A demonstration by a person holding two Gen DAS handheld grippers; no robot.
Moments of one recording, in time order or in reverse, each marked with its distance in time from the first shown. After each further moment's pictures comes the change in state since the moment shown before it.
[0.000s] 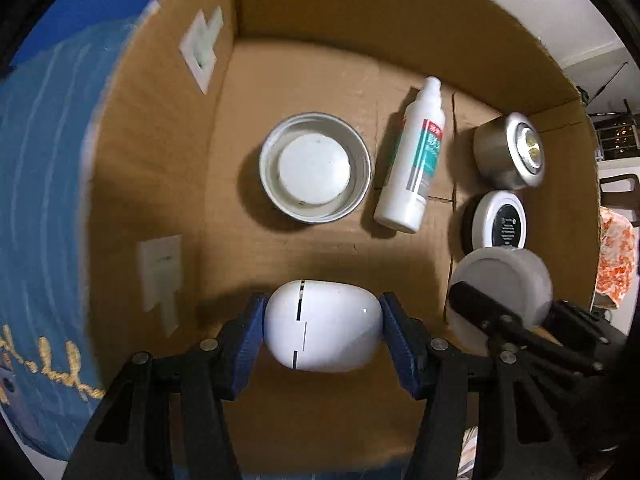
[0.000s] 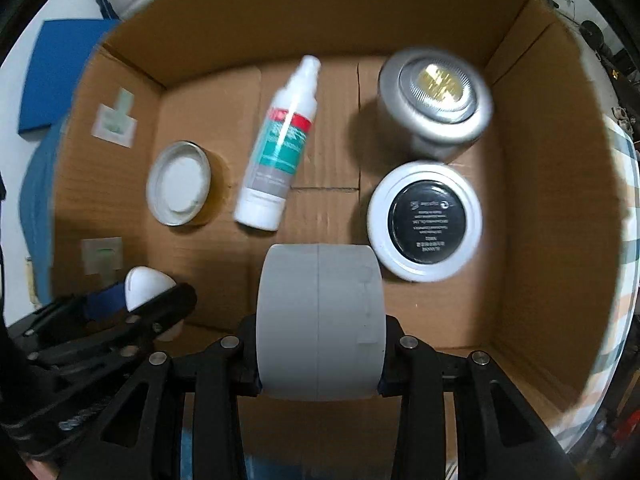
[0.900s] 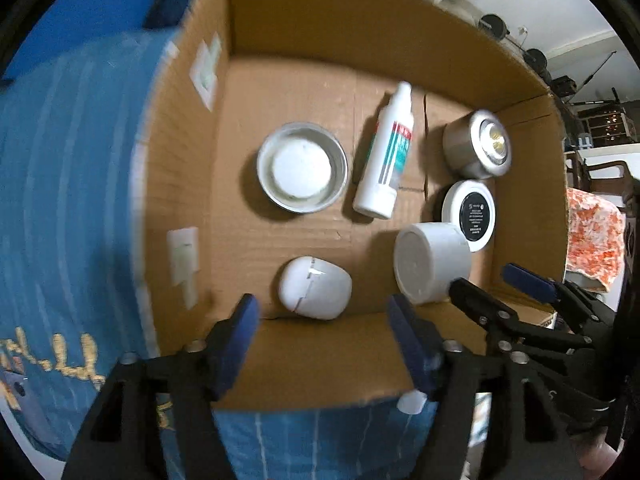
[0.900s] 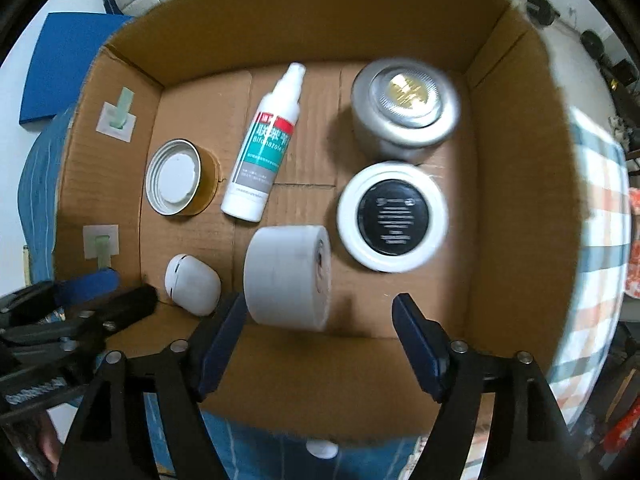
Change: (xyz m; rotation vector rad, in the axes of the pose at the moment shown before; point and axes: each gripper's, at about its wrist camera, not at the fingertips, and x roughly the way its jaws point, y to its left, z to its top) left arm -0.033 -0.018 -0.012 0.043 0.015 -0.021; right arm -0.023 0.000 0.001 -0.043 -0.020 -0.030
